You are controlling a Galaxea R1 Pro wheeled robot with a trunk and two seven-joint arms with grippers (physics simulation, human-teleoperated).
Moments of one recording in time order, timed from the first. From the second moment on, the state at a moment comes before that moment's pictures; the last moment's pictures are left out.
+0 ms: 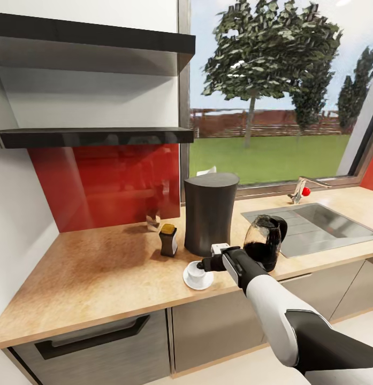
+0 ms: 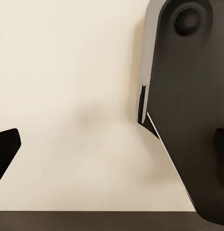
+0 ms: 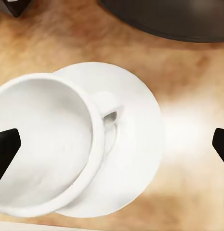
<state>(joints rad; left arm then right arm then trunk) -0.03 0.11 0.05 0.00 0.00 0.00 0.04 -1.00 0.17 -0.11 -0.34 0.22 0.58 0.22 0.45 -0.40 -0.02</state>
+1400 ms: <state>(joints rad) -0.03 0.11 0.05 0.00 0.00 0.00 0.04 -1.00 0.17 -0.10 -0.41 0.23 0.59 0.65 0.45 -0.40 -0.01</state>
